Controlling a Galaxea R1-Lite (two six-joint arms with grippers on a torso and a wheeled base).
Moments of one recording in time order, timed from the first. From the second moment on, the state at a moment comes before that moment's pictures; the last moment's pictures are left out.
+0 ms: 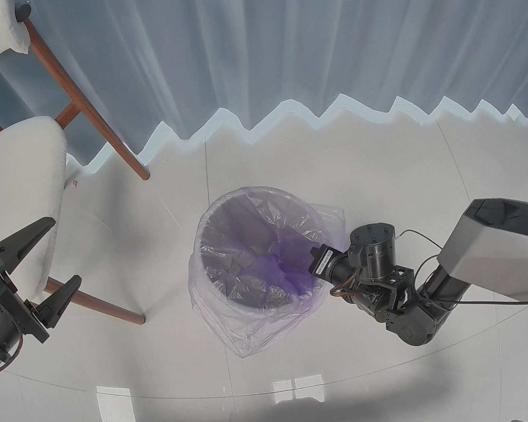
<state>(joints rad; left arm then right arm) 0.02 1.14 -0.30 -0.95 -0.61 -1.26 0.62 2.31 -1.02 -1.05 -0.26 0.78</state>
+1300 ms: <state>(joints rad) -0.26 1.27 -0.41 -0.74 -0.40 -0.91 0.61 2.22 -0.49 -1.19 -0.09 0.71</state>
